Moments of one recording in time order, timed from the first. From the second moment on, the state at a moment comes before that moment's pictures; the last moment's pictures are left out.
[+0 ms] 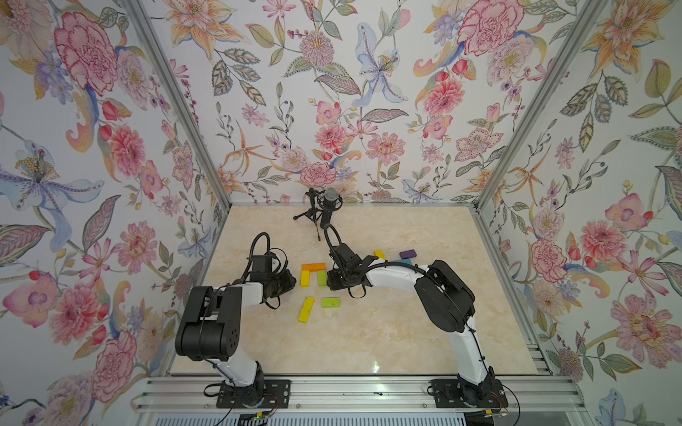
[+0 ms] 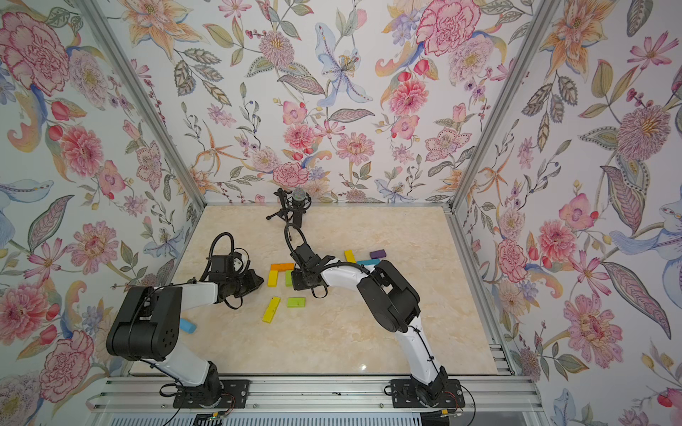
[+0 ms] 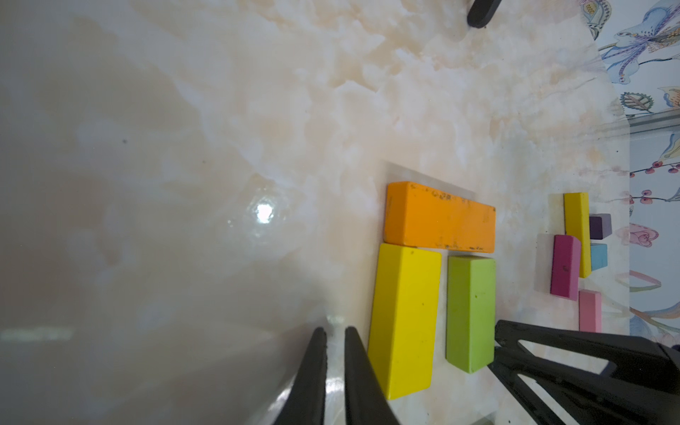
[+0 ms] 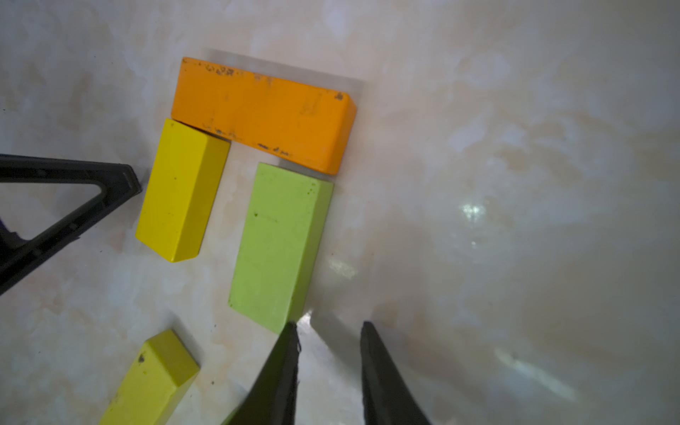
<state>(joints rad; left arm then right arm) -0.04 1.63 0.63 0.08 0.39 -0.49 0.87 2.16 1.51 -0.34 -0.09 0.52</state>
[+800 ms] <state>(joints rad) -0.04 1.63 0.63 0.08 0.39 -0.49 0.88 2.13 1.47 -0.36 -0.07 0.51</state>
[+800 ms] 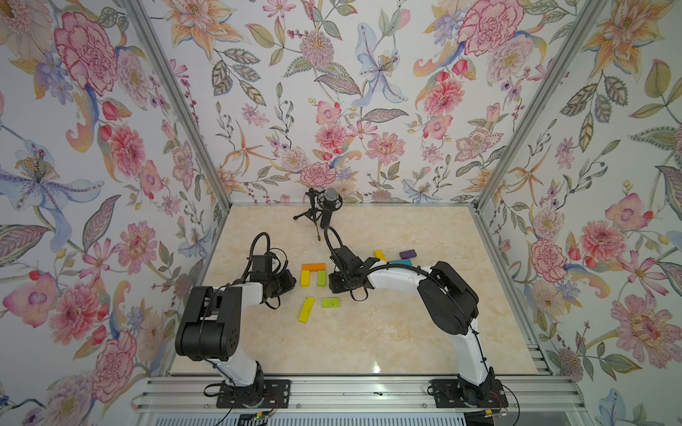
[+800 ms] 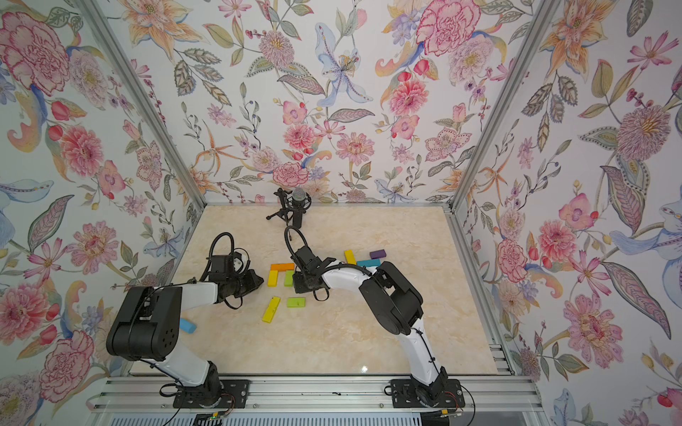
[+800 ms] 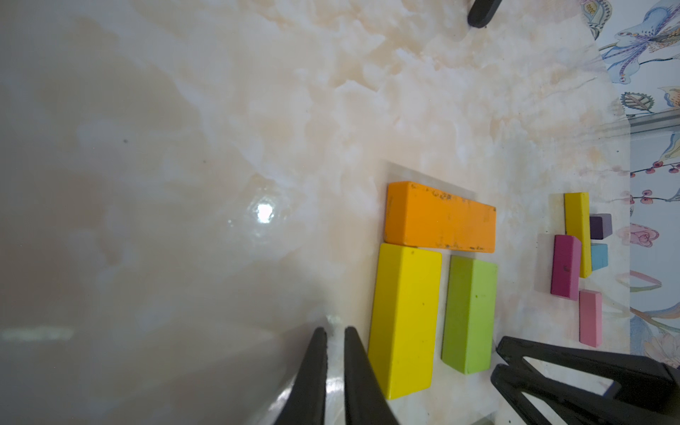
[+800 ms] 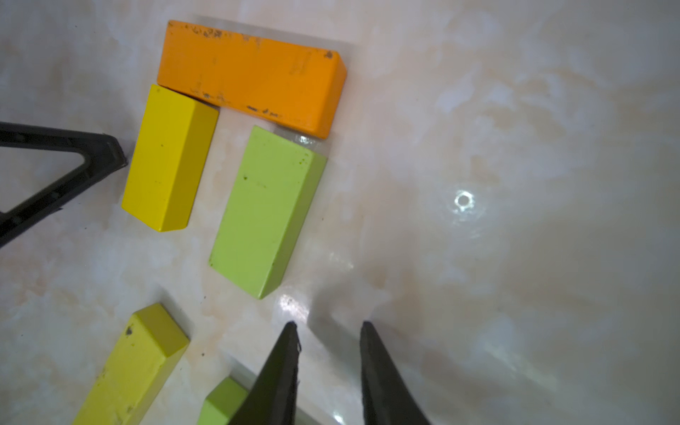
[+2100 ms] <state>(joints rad) -0.04 1.63 0.63 0.08 0.39 -0.49 0.92 2.17 1.53 -0.37 -0.08 0.51</state>
